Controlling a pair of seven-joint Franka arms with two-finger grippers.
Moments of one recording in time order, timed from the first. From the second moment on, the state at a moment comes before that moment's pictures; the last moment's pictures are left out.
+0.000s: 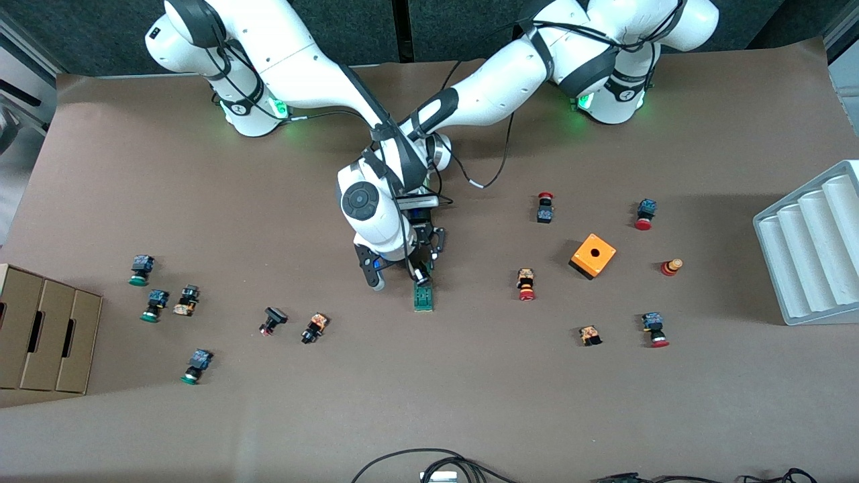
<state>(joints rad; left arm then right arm) -0.84 1.07 -0.38 -1.58 2.01 1.71 -2.50 0.91 0.67 -0.22 -1.72 0.50 2.57 1.54</state>
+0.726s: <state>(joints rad) -0.84 1.07 -0.38 -1.58 2.01 1.71 -2.50 0.91 0.67 -0.22 -1.72 0.50 2.57 1.54</state>
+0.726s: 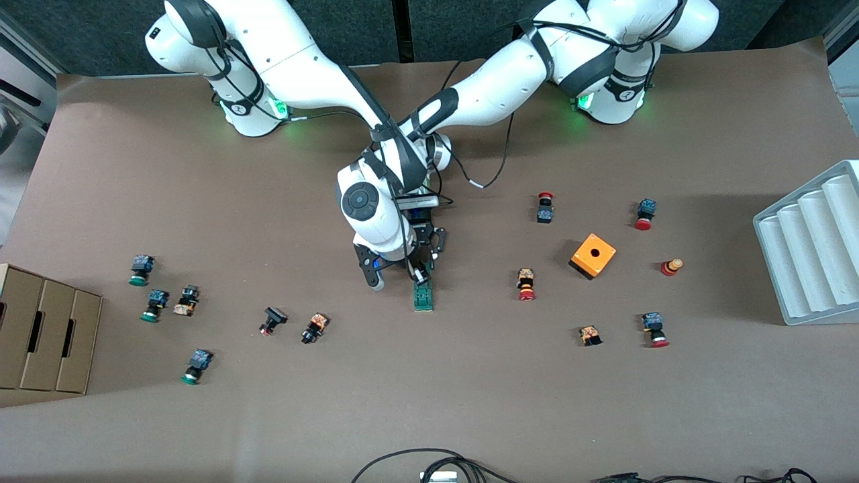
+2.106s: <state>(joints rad) -0.84 1.07 -0.38 -1.58 2.01 1.71 -2.50 0.87 0.66 -0.22 -1.68 0.50 2.54 1.53</state>
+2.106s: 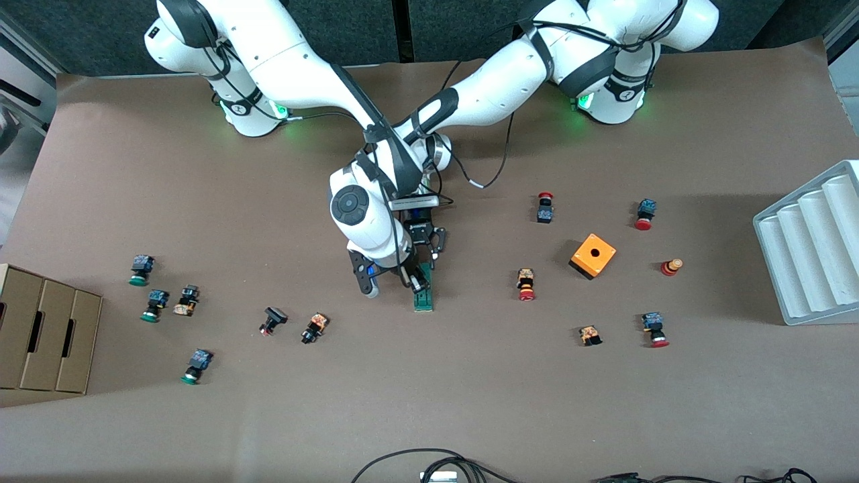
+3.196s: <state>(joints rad) -0.84 1.07 -0.38 -1.58 2.01 1.71 -2.50 0.86 0.68 -0.22 -1.64 0.51 2.54 1.54</state>
